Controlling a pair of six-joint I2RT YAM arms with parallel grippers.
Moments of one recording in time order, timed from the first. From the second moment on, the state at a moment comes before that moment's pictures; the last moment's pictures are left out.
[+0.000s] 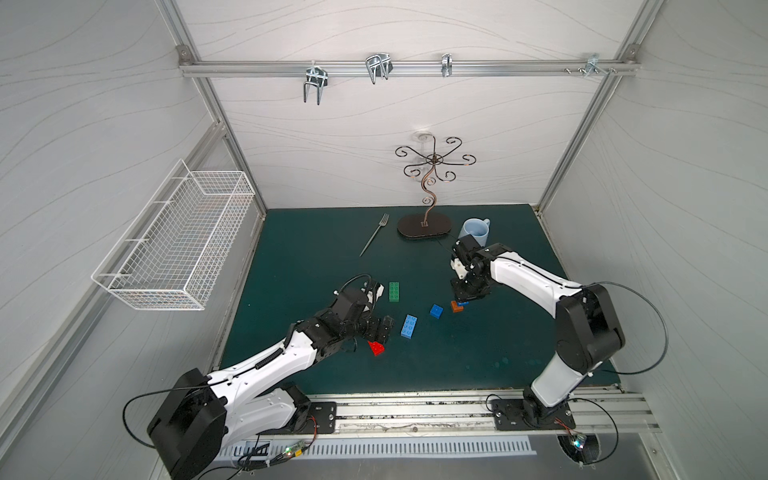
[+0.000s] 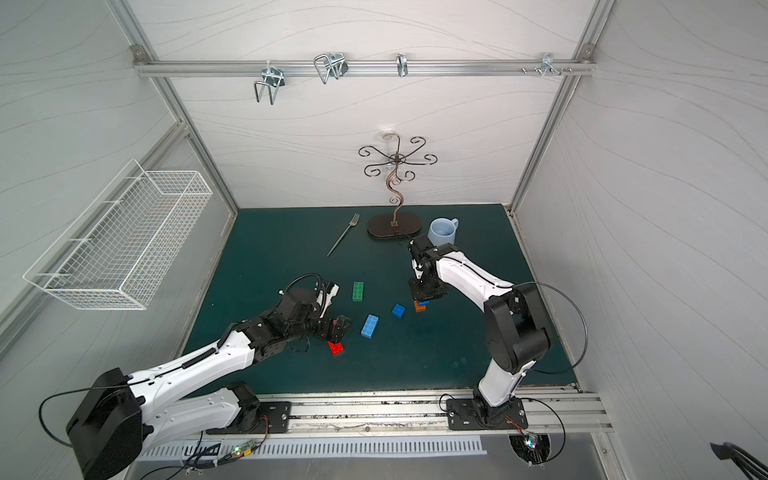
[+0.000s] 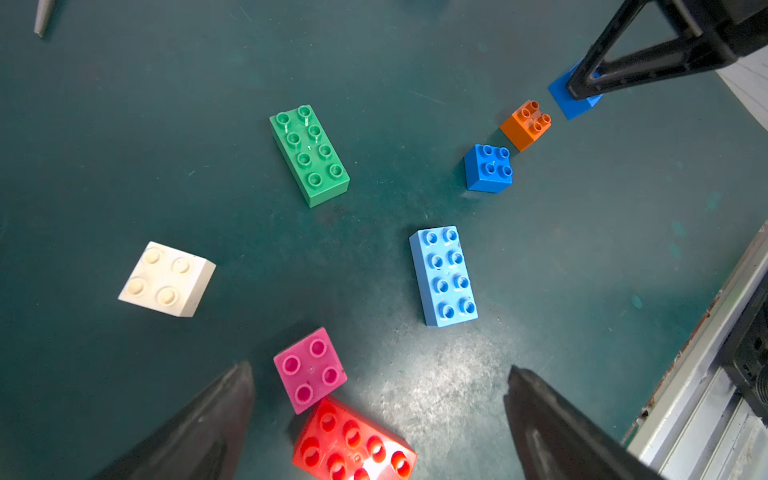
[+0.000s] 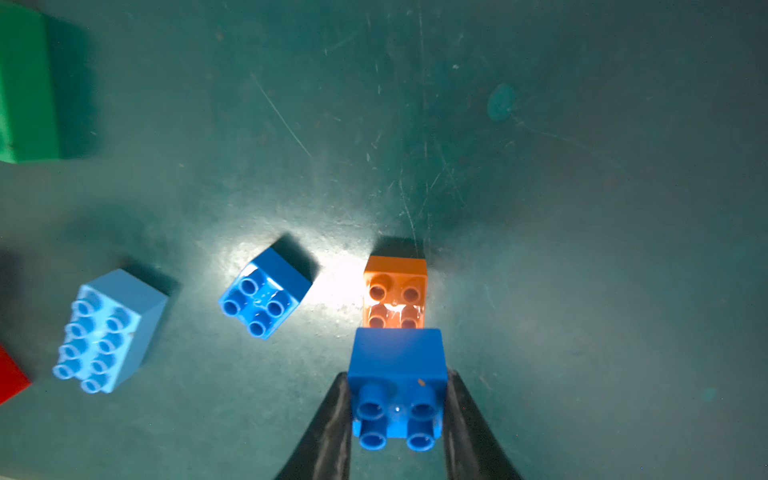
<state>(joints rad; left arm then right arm) -0.70 1.09 0.55 -0.24 0.07 -0.28 0.51 1.70 1.23 -0.94 -0.04 0.18</state>
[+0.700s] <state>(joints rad) -0.70 1.12 0.55 -0.23 0.07 -0.27 0.51 1.79 1.25 -0.91 -0.04 0.16</state>
